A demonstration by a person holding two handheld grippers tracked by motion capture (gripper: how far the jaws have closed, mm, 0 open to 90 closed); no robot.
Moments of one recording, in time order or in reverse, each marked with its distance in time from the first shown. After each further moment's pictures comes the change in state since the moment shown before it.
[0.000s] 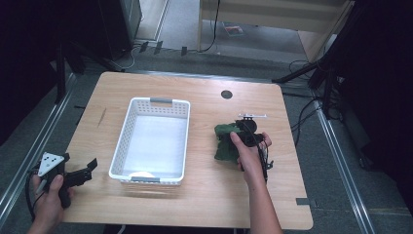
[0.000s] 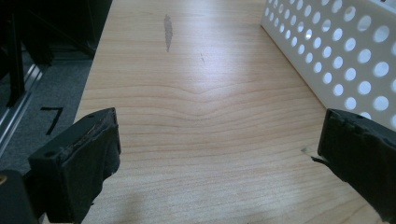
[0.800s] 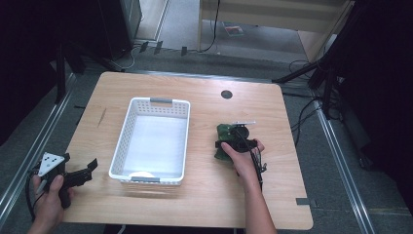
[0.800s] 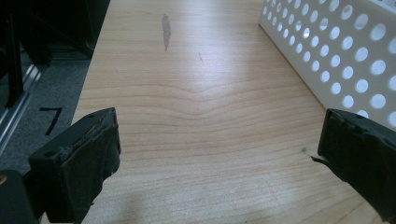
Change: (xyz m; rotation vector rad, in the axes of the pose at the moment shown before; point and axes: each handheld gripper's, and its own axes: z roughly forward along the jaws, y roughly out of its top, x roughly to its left) left arm -0.001 0.000 0.000 -0.001 -0.005 0.006; right arm 0.002 -0.021 0.037 0.072 -0.084 -0.036
